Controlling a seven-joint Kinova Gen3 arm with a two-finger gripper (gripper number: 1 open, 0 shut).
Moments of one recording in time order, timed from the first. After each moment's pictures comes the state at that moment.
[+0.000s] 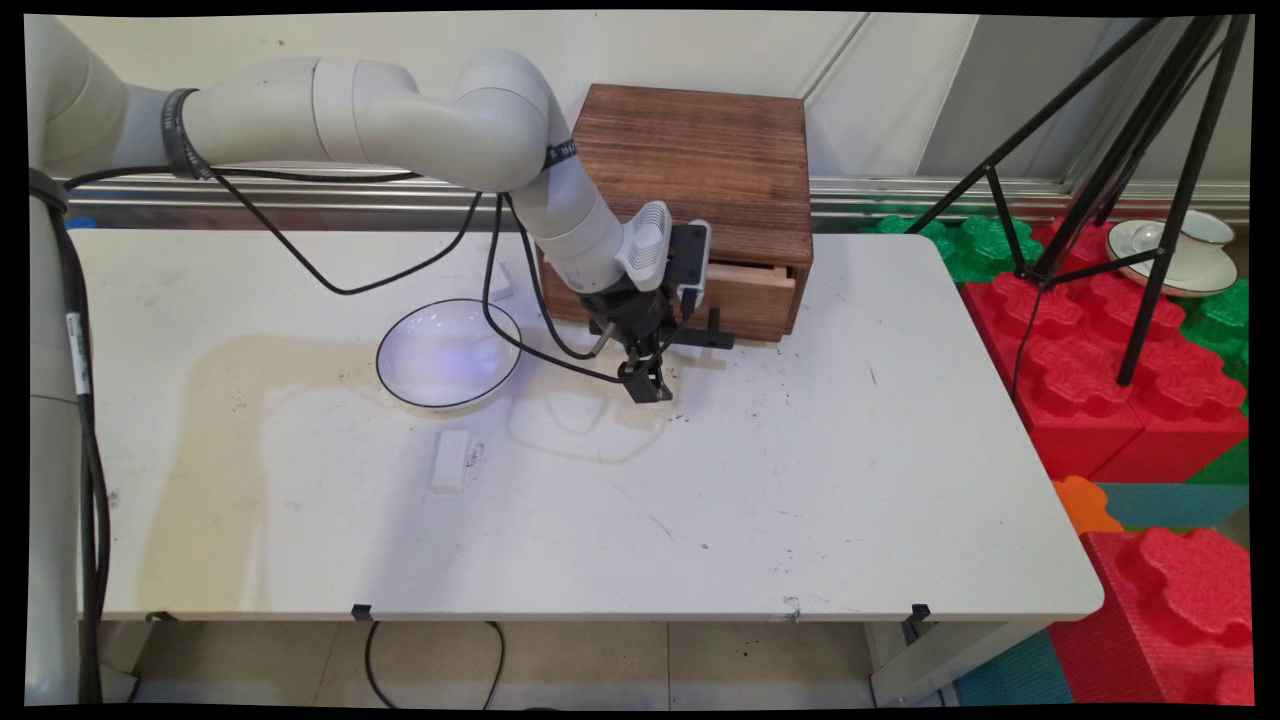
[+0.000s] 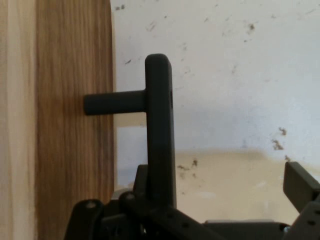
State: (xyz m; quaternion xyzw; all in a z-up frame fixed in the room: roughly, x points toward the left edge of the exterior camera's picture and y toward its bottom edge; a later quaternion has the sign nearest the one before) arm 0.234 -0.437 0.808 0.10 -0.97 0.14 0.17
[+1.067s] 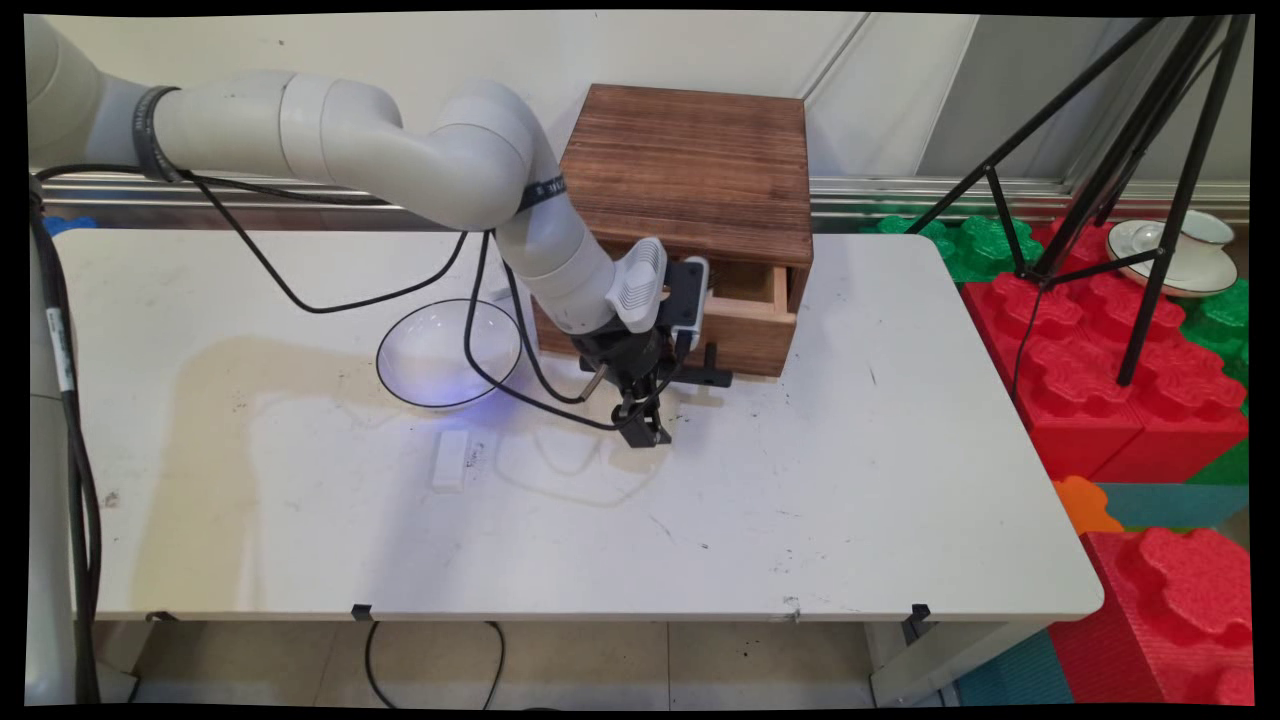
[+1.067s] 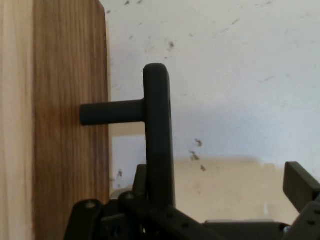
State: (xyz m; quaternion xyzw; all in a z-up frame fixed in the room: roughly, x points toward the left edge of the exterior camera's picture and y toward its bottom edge) arm 0.222 -0.390 0.803 0.09 -0.97 0.12 0.18
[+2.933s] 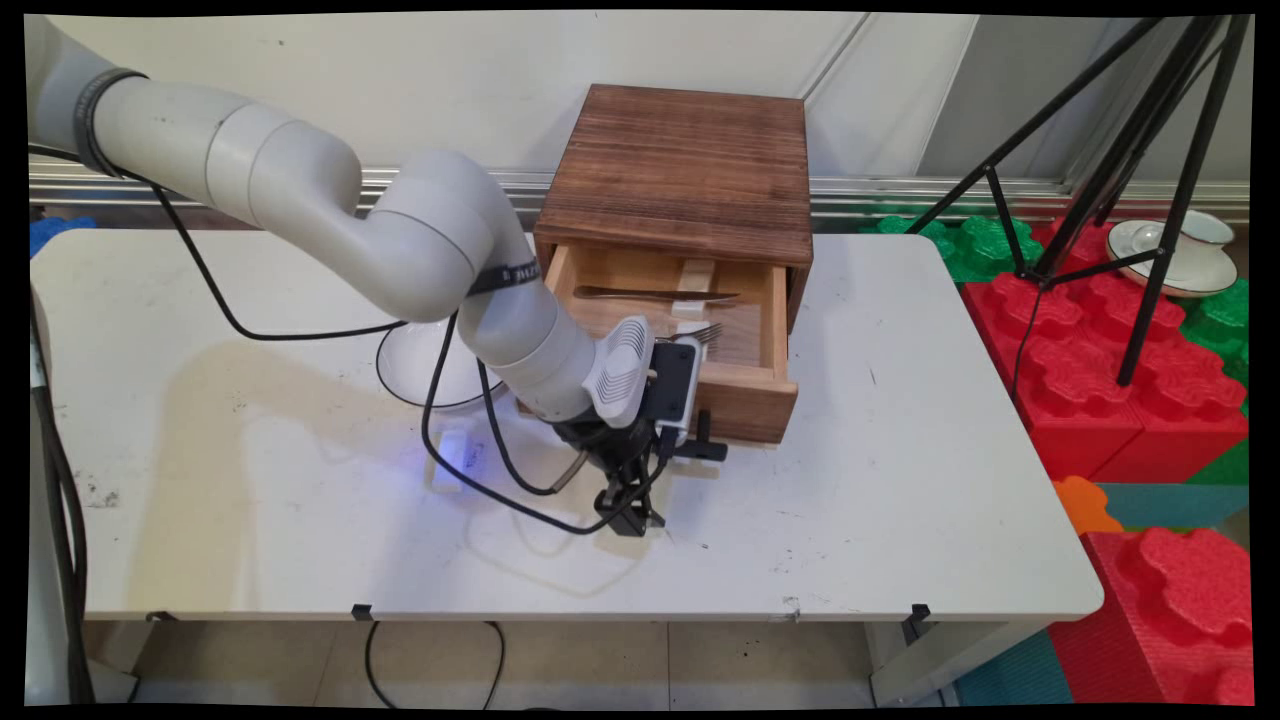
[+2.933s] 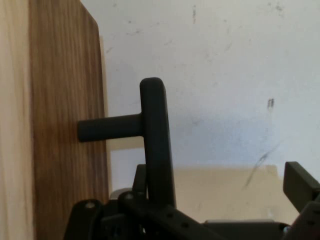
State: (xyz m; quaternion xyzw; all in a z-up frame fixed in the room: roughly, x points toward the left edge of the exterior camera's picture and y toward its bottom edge) arm 0.199 -0.302 0.798 0.07 -0.97 0.11 0.20
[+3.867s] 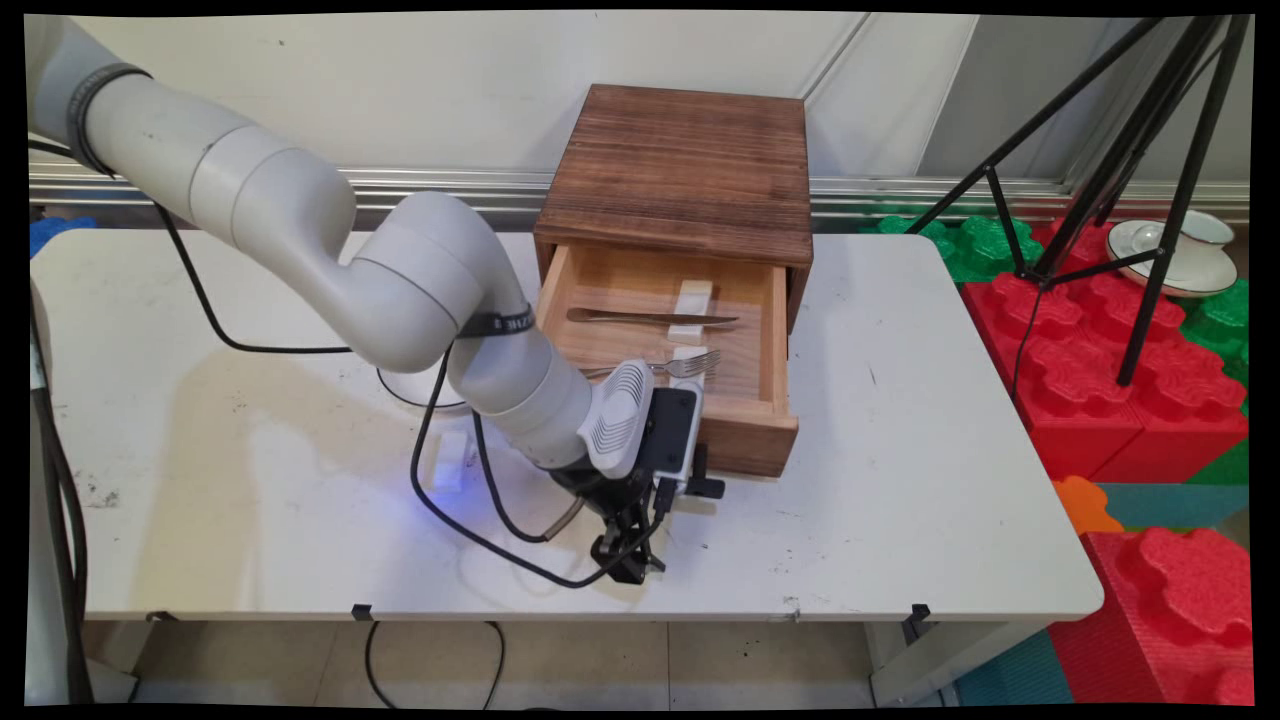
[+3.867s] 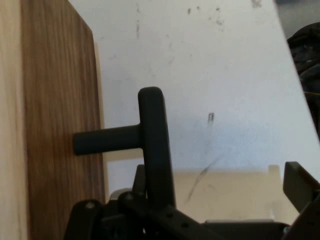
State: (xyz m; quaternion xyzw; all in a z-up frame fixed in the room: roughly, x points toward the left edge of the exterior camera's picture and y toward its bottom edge) arm 0.186 -0.267 0.790 0.06 -0.97 0.10 0.21
